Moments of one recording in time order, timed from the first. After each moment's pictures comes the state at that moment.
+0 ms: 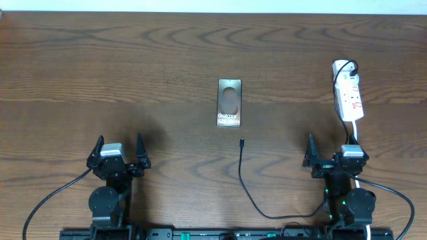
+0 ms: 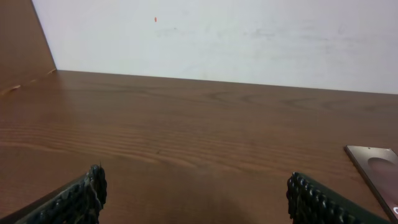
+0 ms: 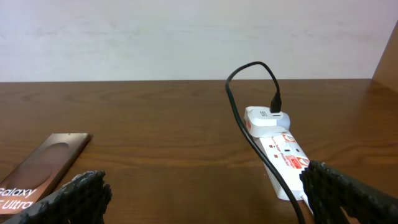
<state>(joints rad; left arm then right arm) 0.01 0.01 0.02 -0.11 -0.06 -0.04 0.00 0.01 0.01 -0.07 0.00 -0.01</state>
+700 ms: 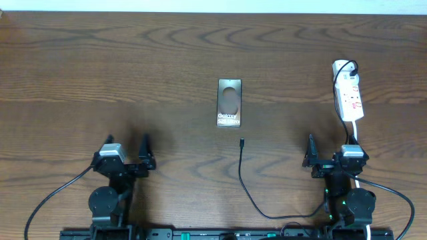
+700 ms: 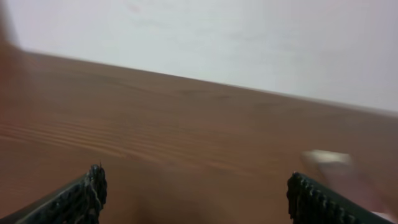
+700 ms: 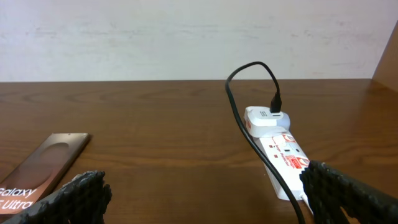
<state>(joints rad) 0.01 0.01 0.02 -0.11 0.08 -0.24 0.00 0.01 0.01 -0.07 0.00 -0.01</state>
